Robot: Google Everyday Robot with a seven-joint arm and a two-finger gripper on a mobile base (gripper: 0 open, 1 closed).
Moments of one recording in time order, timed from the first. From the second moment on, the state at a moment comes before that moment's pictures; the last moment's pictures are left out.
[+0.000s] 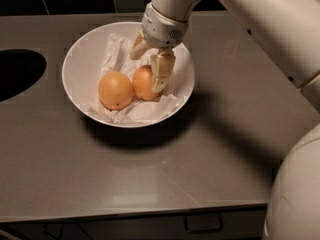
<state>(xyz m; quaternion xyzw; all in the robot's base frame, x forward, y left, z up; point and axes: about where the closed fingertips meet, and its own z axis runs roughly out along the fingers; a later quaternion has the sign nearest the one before) 0.576 0.021 0.912 -0.84 0.50 0.10 0.16</state>
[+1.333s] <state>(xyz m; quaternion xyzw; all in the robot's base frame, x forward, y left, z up) 0.574 0.016 0.900 -0.84 0.51 0.11 0.15</state>
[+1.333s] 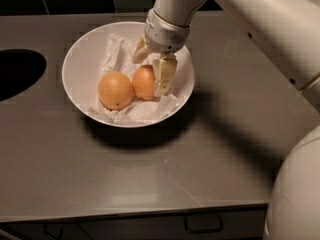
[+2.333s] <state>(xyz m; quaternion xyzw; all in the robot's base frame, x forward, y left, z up) 0.577 0.027 0.885 -0.85 0.50 0.12 0.14</state>
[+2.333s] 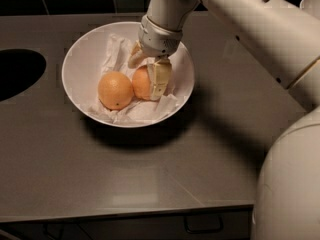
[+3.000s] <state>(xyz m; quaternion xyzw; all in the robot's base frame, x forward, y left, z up) 0.578 0.027 0.878 -0.85 0.50 0.12 0.13</state>
